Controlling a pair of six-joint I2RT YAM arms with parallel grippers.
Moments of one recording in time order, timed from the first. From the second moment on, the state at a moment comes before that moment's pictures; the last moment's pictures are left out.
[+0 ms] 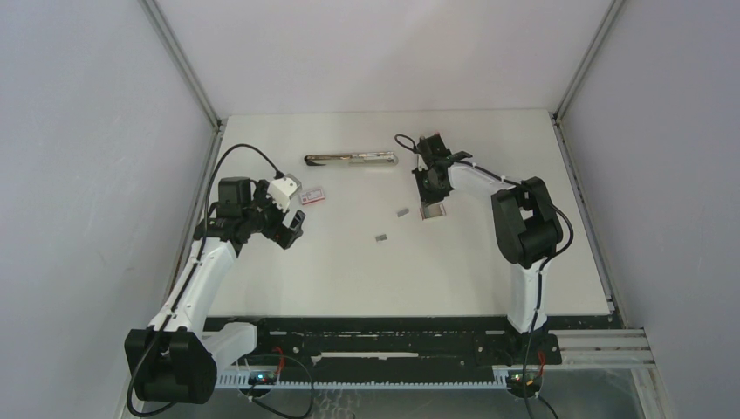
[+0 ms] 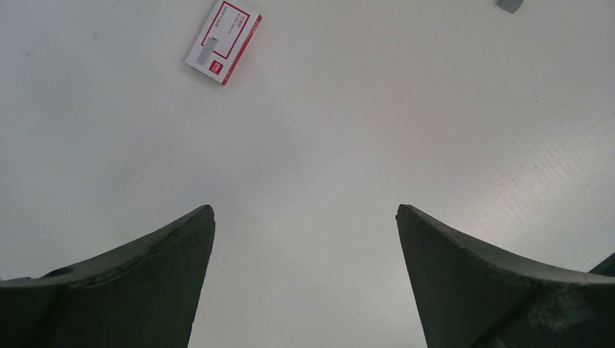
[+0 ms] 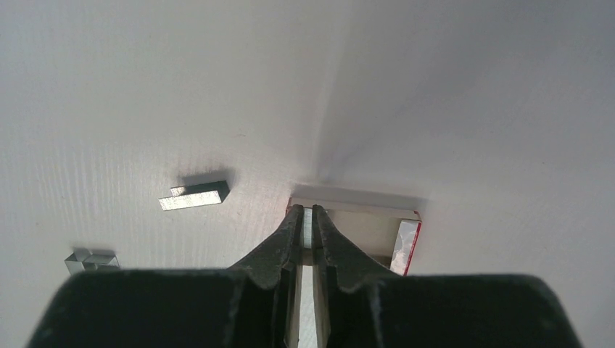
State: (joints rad) left arm -0.05 1.06 0.81 -0.55 0.42 0.53; right arm 0.42 2.01 1.45 -0.58 -0.03 0.18
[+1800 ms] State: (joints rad) left arm -0.04 1.06 0.81 -0.55 0.42 0.53; right arm 0.45 2.00 1.41 -0.59 0.02 0.14
